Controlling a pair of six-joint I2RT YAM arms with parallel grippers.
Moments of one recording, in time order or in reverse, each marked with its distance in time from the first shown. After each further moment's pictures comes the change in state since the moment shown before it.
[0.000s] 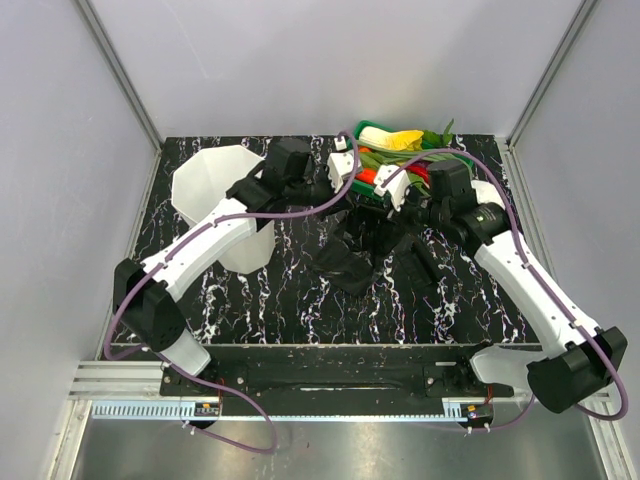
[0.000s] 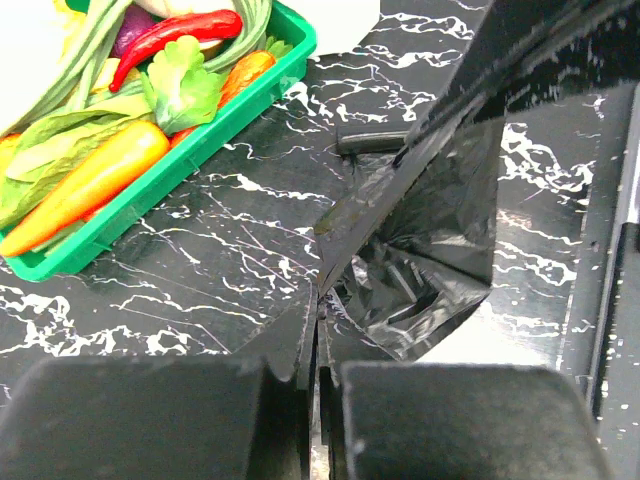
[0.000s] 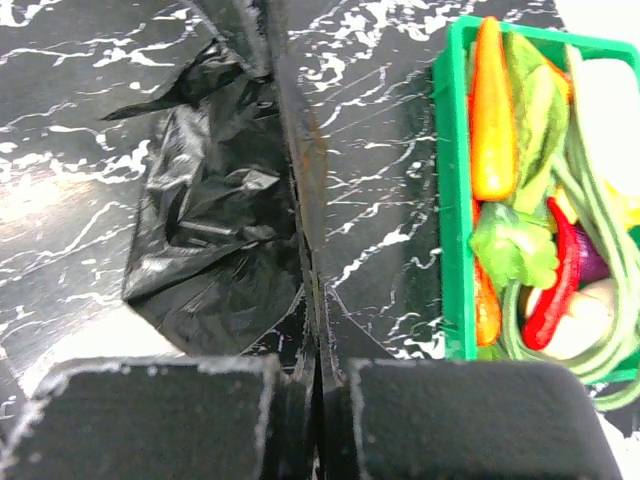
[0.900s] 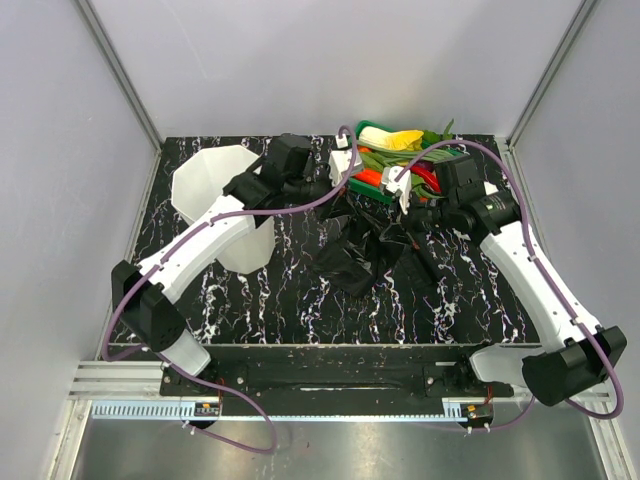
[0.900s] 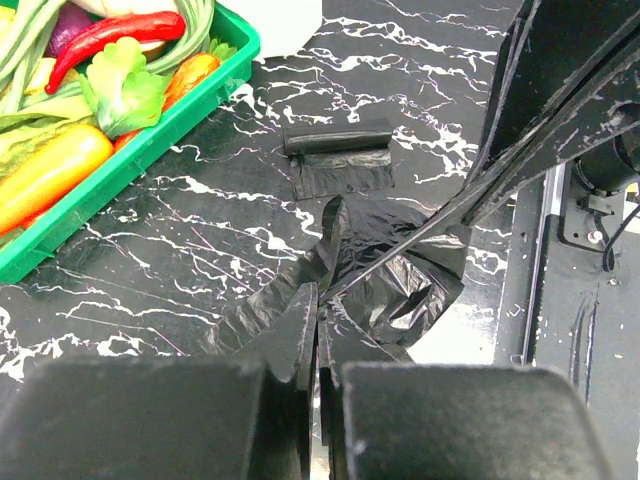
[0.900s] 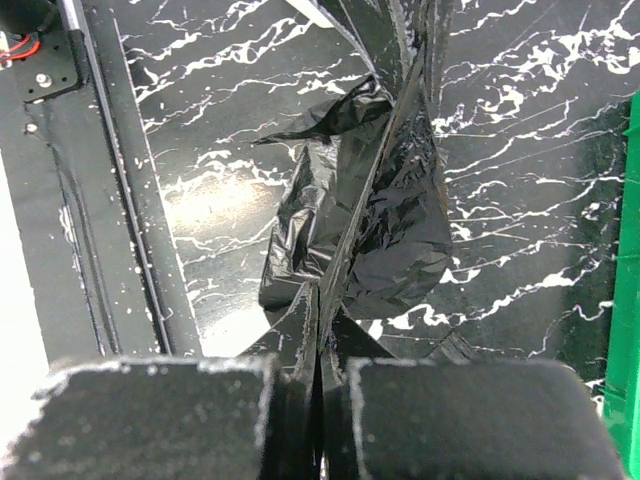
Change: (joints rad) left arm -0.012 0.002 0.060 -0.092 0.076 -0.023; right arm -0.053 0.040 0.111 -0.240 -0.370 0.038
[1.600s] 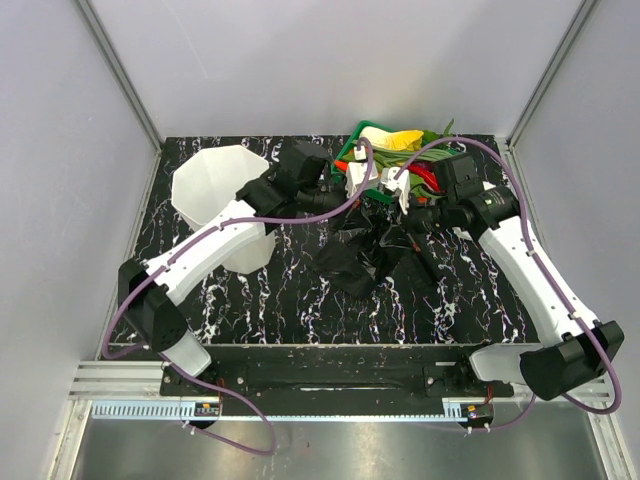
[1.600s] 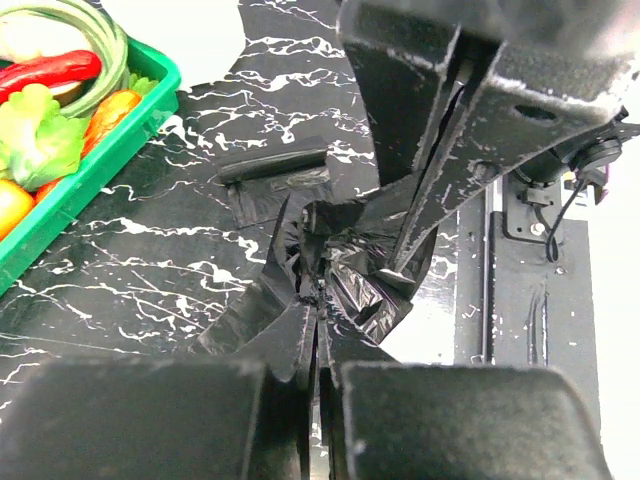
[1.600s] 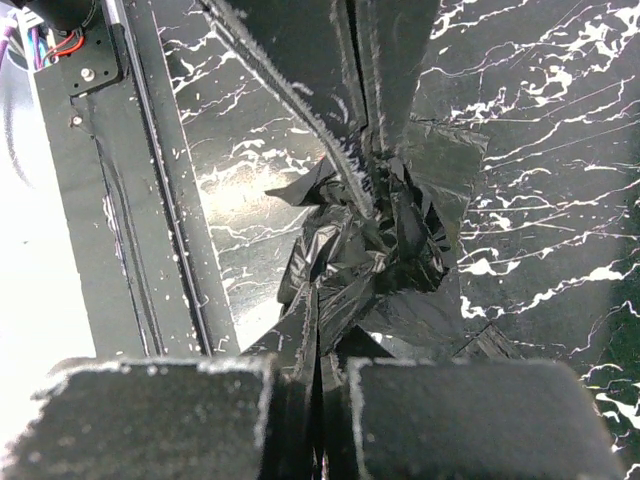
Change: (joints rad) left arm -0.092 0.013 0.000 0.012 0.067 -0.012; right arm 0.001 0.029 0.040 -0.079 -0.031 0.008
